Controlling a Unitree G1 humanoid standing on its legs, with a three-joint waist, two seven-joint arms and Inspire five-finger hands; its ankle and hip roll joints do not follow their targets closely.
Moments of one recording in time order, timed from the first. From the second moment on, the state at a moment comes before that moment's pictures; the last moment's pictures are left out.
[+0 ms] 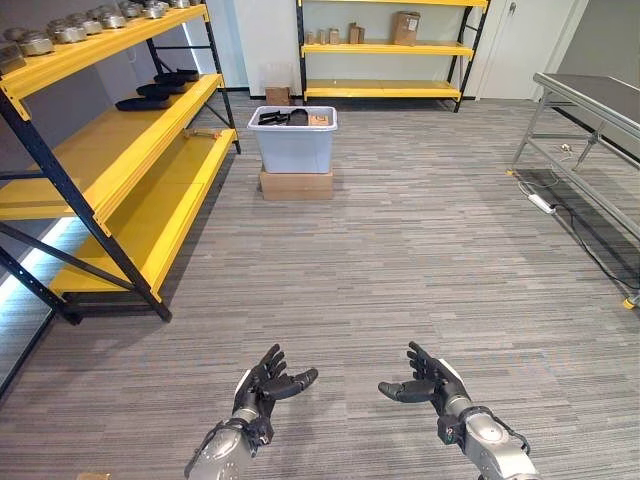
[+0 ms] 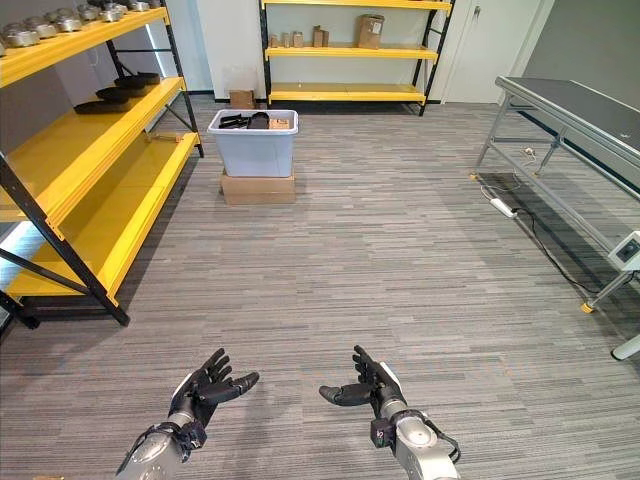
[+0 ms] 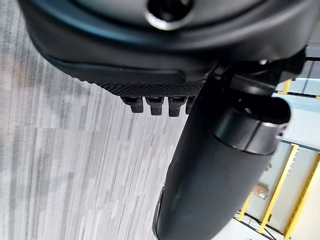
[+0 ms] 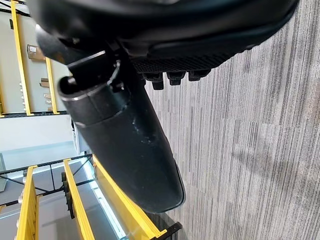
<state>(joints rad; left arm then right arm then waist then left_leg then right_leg) 0.09 0.25 -0.16 0.53 -0.59 -0.04 -0.06 0.03 -0.28 0.23 0.48 0.32 0.02 0.06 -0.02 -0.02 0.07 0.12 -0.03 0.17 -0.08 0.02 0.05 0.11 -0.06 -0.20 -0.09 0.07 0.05</state>
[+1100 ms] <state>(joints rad) -0.10 0.26 -0.17 0.60 -0.62 0.04 -0.15 0.11 -0.29 0.19 0.45 0.34 0.02 0.12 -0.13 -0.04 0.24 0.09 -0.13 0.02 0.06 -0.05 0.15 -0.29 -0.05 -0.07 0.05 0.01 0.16</state>
